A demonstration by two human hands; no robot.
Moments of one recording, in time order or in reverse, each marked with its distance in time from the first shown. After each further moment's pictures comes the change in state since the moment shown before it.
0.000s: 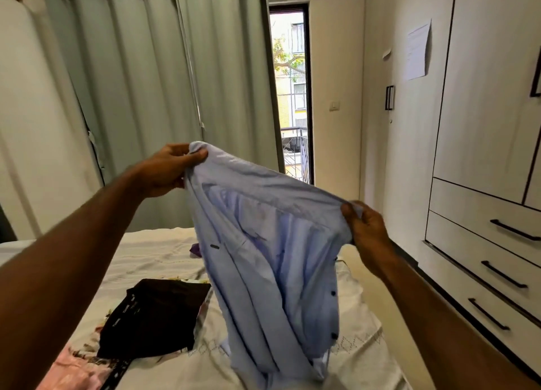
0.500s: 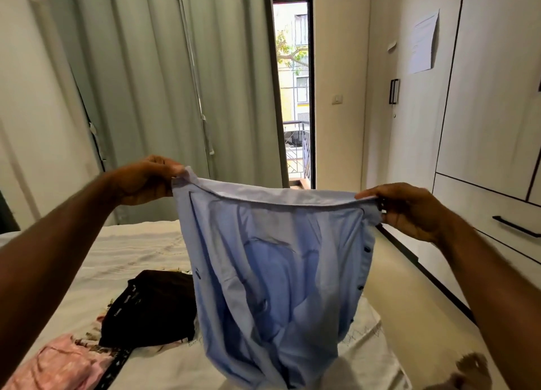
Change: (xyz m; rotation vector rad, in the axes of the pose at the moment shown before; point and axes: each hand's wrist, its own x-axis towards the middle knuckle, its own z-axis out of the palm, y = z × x) left_hand -0.024 -0.029 -0.037 -0.170 -0.302 -0.082; right_hand 0.036 -0.051 -0.079 0.087 -0.500 0.199
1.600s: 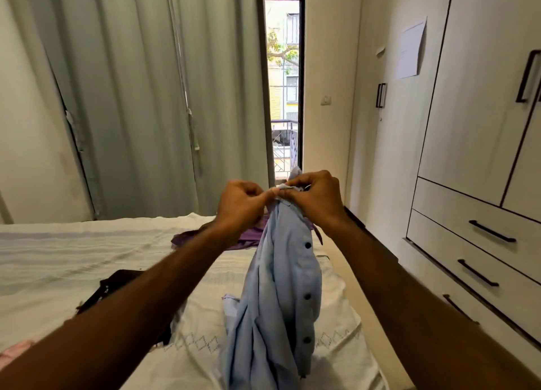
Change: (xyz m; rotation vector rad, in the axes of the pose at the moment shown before) left_hand 0.059 -0.035 0.213 0.276 0.510 0.169; right_hand 0.072 0.017 0.120 -0.756 0.438 -0.344
